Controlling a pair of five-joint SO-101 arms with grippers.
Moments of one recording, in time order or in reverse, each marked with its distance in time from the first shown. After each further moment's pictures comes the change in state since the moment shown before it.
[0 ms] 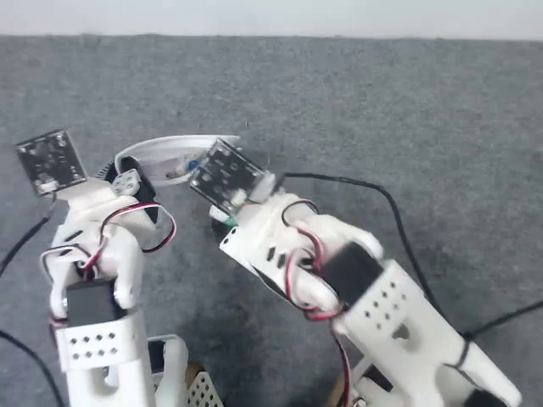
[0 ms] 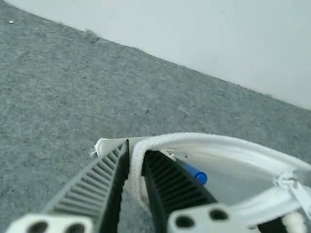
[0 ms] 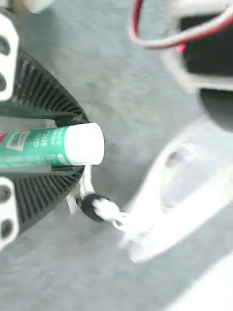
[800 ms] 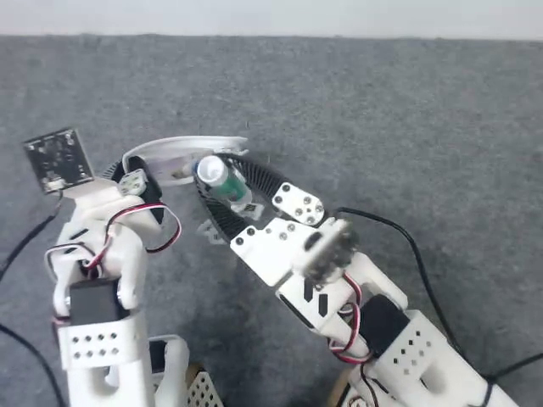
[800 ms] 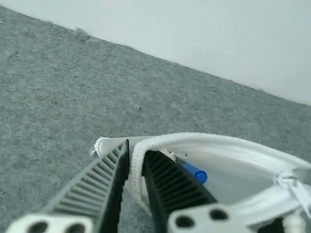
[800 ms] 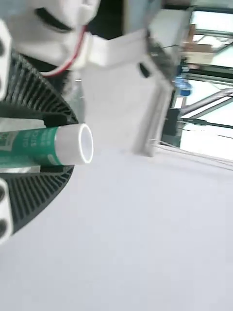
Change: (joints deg) left arm 1.9 0.0 0.0 0.0 0.0; right arm 0.0 -22.7 28.8 -54.3 -3.4
